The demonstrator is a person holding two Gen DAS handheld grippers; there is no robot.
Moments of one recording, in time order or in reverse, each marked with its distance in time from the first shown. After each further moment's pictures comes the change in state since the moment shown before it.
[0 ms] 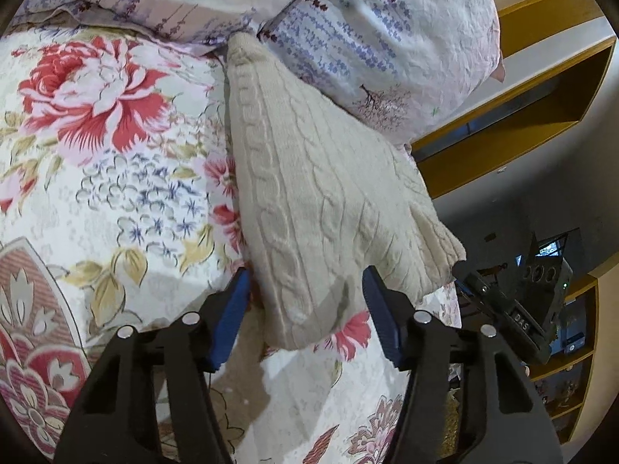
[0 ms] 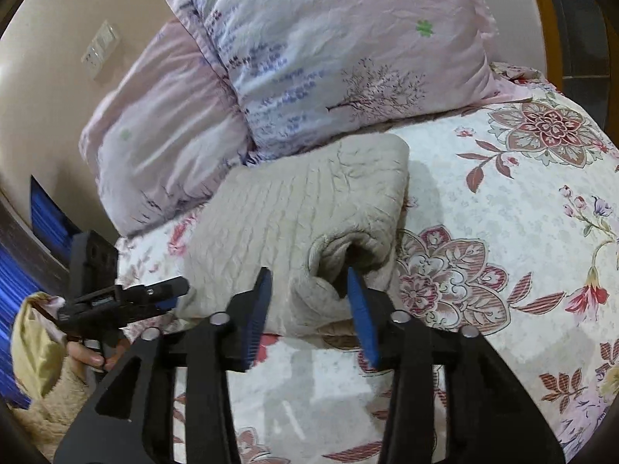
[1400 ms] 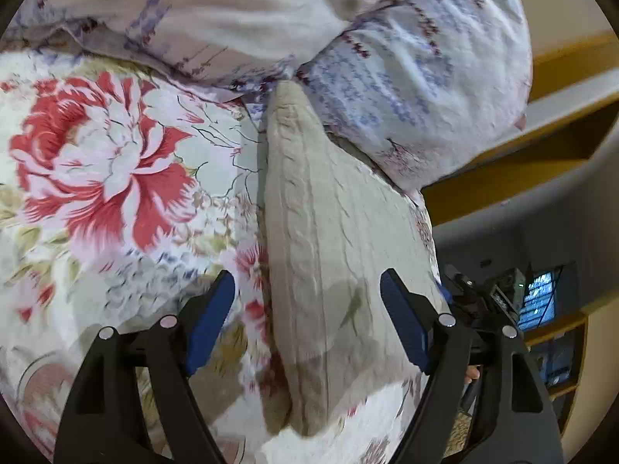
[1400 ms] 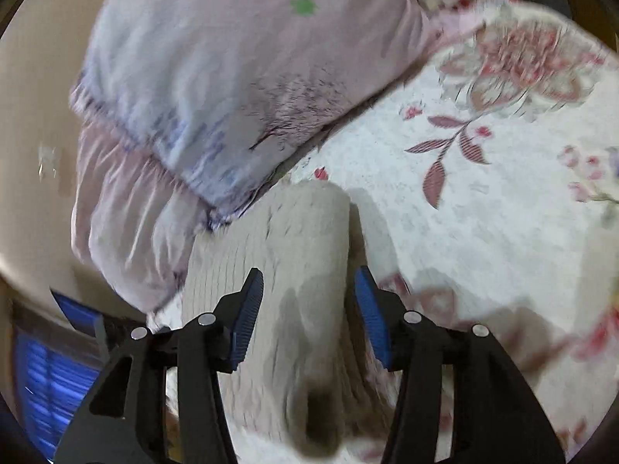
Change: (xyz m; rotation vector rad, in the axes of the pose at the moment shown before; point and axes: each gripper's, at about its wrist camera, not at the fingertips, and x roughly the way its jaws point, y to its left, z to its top) left arm 0.010 0.025 0.059 -0.121 -0.029 -0.009; right arm 0.052 -0.098 0.066 0.444 0.084 0.119
